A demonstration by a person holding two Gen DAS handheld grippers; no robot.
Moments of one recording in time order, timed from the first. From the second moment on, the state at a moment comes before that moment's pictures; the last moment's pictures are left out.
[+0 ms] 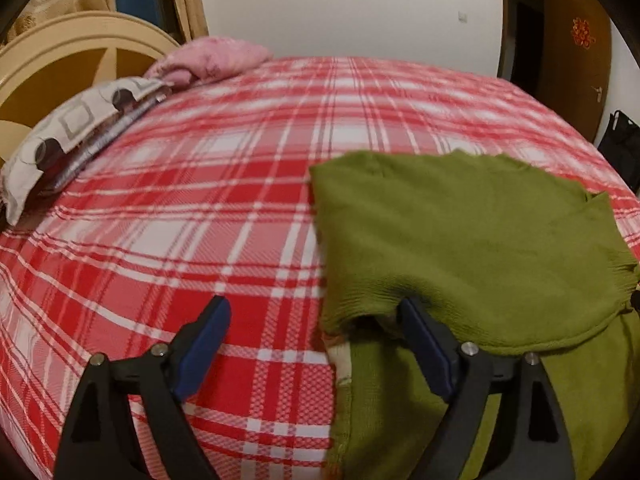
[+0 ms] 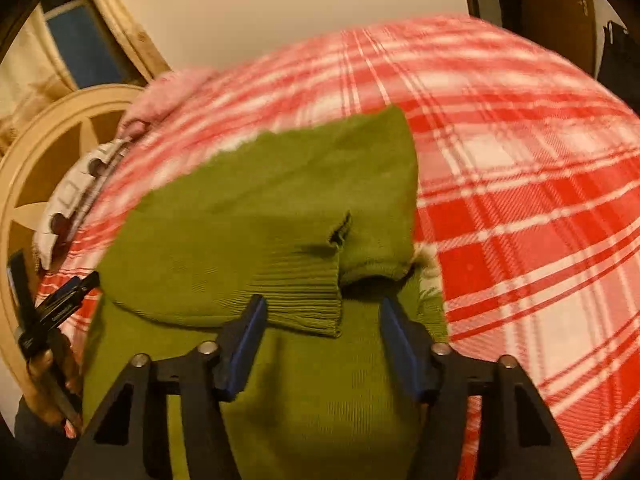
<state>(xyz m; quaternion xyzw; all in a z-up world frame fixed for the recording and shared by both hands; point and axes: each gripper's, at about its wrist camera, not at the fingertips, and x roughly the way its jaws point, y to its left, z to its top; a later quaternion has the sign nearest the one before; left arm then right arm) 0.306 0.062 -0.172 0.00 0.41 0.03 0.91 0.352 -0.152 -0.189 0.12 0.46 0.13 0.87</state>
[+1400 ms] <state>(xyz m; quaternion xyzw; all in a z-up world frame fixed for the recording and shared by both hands) 0.295 0.087 -0.177 -0.07 0.39 0.02 0.92 0.383 -0.153 -0.143 0.04 0.40 0.12 0.91</state>
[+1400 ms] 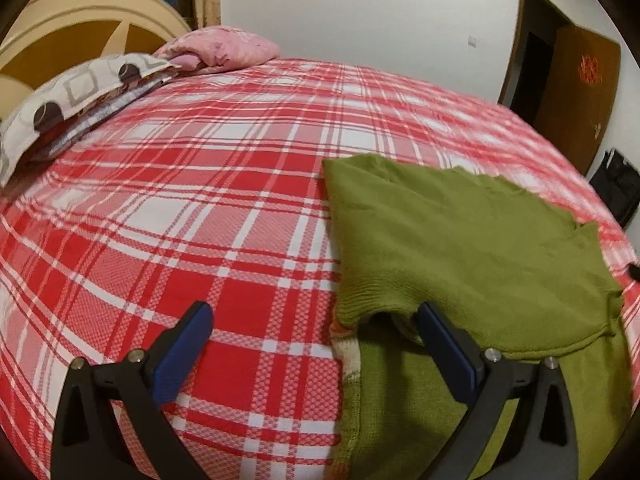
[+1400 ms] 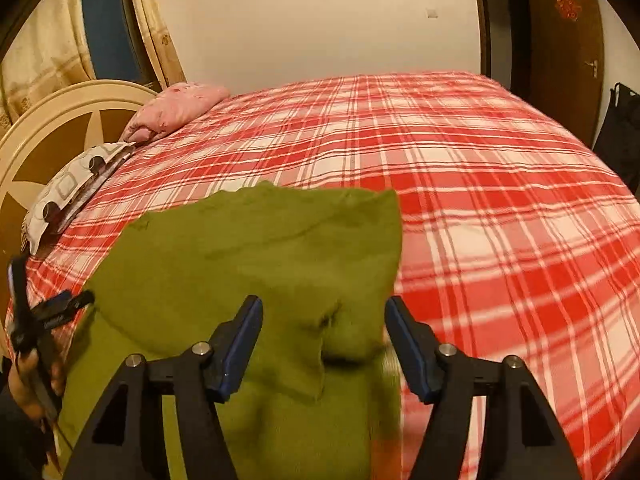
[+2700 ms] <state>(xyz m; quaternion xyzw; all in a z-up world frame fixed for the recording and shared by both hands) 0.293 0.106 -0.187 -0.07 0.42 0.18 0.88 0.387 -0.105 -0.150 -0.08 0.39 0.14 0.91</state>
